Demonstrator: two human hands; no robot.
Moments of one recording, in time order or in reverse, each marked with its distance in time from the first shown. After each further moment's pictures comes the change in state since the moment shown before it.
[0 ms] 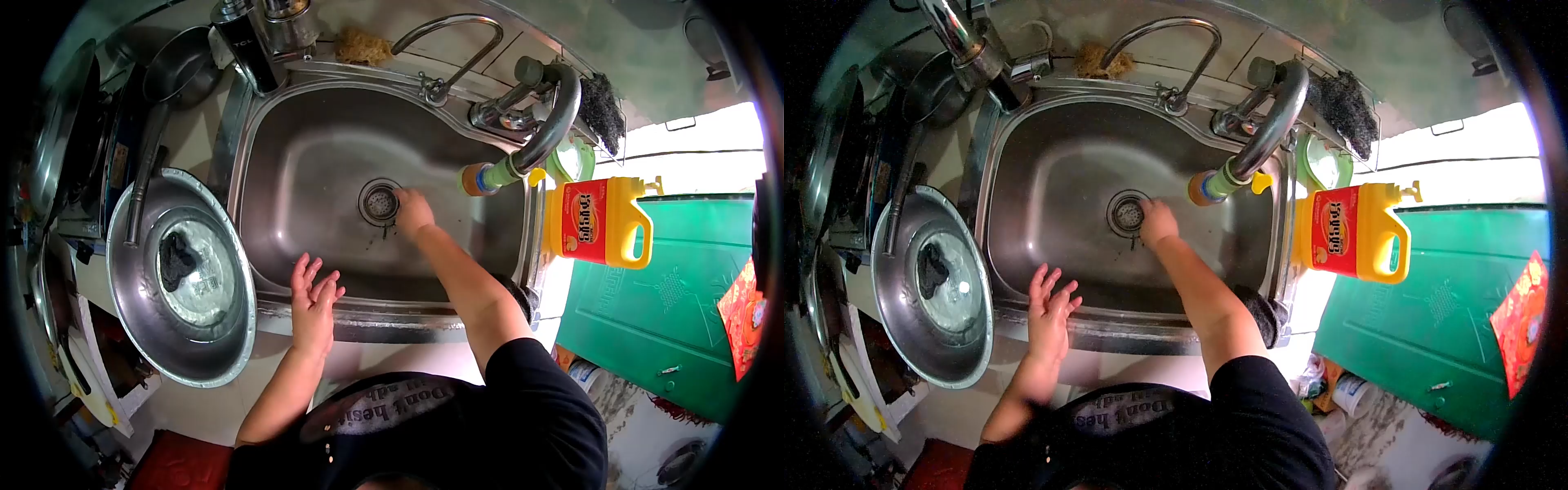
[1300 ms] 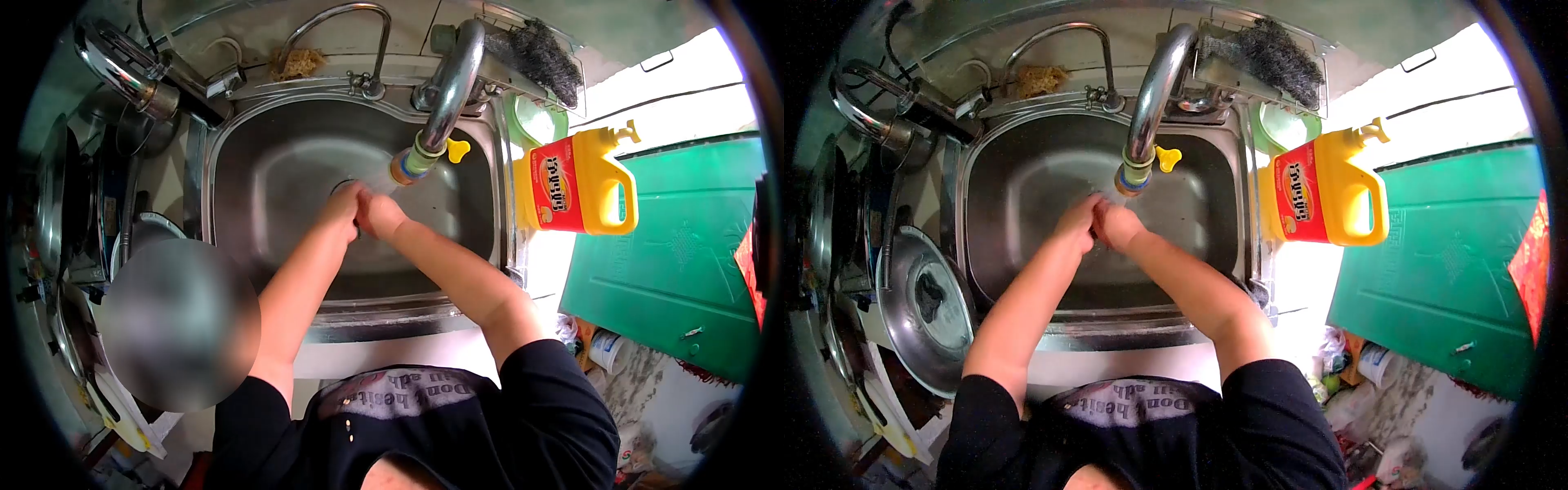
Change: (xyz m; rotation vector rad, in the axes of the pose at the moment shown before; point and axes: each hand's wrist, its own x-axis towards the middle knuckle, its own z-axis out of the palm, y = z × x) left_hand 0.147 -0.034 0.126 0.245 -0.219 -0.394; right_hand -0.012 0.004 -0.014 0.043 -0.009 -0.306
